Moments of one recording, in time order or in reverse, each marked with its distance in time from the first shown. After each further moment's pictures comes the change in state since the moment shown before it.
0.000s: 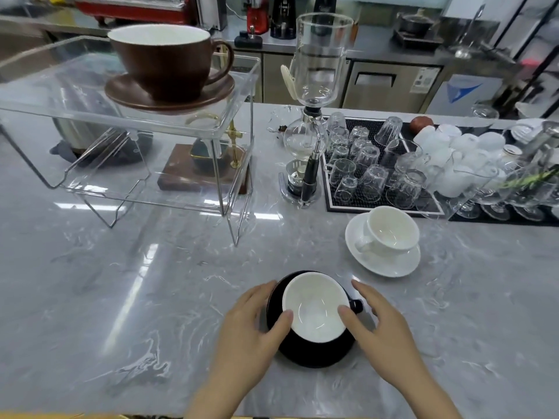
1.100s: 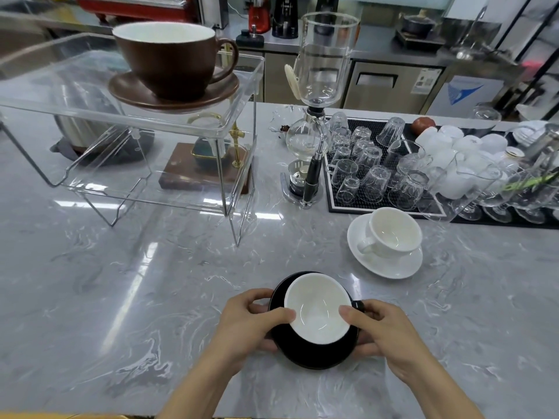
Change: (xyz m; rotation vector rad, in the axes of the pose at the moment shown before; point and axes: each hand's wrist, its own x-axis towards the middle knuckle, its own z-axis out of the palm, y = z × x) left_hand 0.030 -0.001 -0.007 -0.478 -0.177 -0.467; right_hand 0.019 0.007 -0.006 0.476 -0.170 0.389
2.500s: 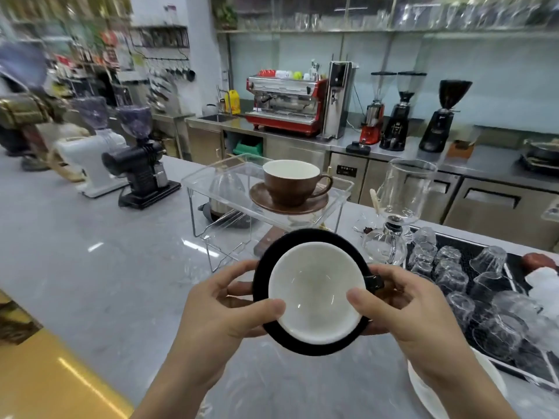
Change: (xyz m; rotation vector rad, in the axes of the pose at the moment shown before) left_hand -0.144 0.138 -0.027 -0.261 0.400 0.668; right_hand -0.055 -0.204 0.047 -0.051 -0.416 -0.735
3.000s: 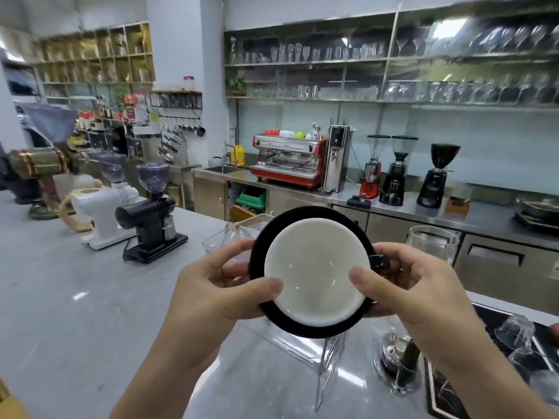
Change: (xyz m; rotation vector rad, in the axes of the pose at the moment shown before) left_hand 0.065 0.089 -0.040 -0.079 -0.047 0.267; right_hand 0.062 -0.093 0.051 -0.062 -0.011 -0.279
